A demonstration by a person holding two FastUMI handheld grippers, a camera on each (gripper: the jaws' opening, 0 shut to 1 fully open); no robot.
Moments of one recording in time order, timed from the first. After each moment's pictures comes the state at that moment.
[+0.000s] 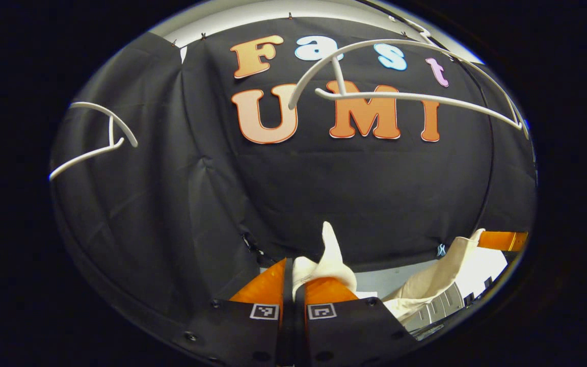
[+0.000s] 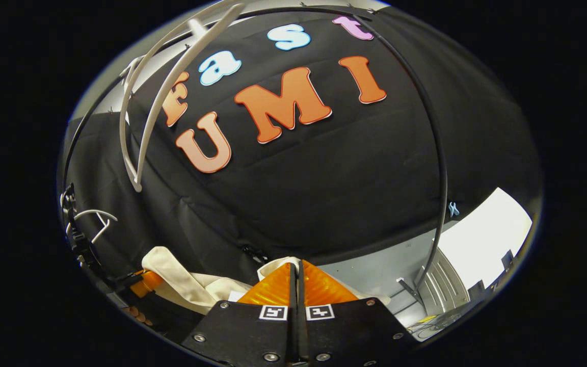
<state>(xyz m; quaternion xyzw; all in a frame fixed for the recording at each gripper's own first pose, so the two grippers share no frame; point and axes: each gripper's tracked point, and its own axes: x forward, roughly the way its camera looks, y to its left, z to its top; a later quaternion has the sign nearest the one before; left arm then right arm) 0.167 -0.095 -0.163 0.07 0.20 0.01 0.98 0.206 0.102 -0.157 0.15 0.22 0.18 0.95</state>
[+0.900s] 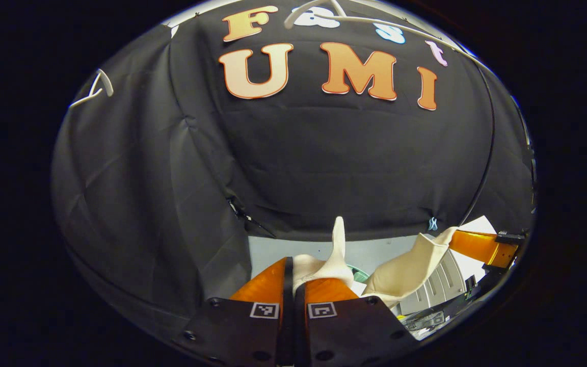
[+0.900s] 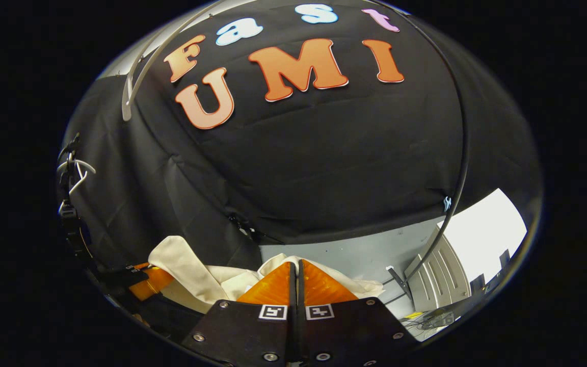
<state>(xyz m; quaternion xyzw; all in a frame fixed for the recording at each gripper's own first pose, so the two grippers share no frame) 0.166 -0.088 -0.259 0.07 0.30 -0.02 0.95 0.198 0.175 -0.238 0.08 0.28 0.18 0.94</state>
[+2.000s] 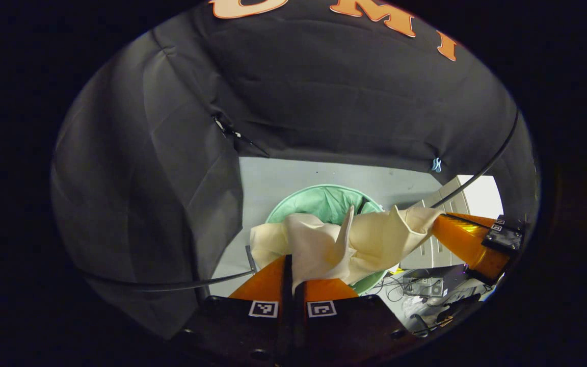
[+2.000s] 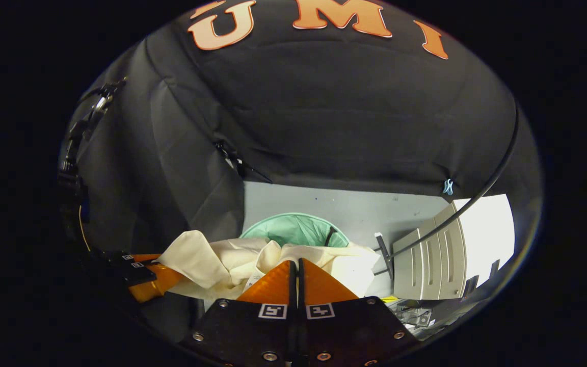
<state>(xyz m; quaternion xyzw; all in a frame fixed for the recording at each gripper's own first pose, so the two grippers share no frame) 0.137 -0.056 -0.411 0.06 0.53 -0.01 0.85 0.204 0.227 -0.400 -0.05 0.44 0.18 0.88</state>
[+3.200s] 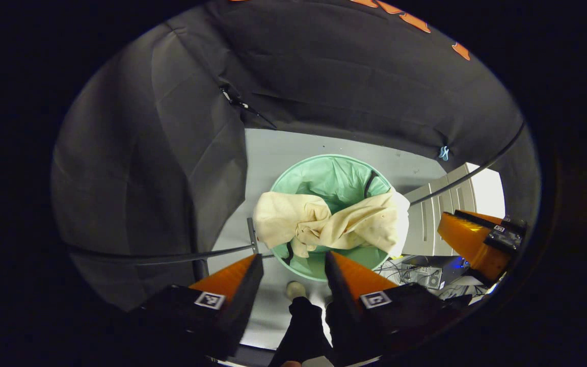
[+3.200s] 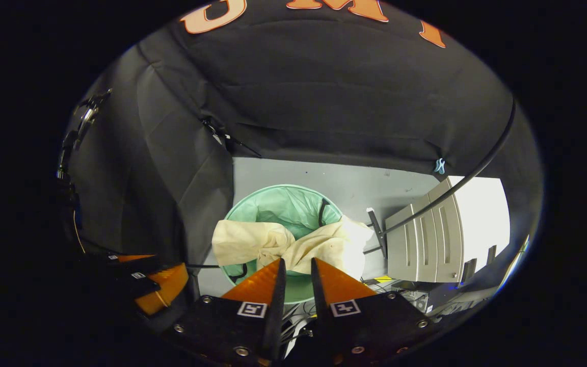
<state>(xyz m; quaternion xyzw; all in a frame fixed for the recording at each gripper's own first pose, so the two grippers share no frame) 0.090 -0.047 -0.420 0.04 0.59 0.01 0.81 0.176 0.215 -0.414 -0.06 0.48 0.15 0.86</state>
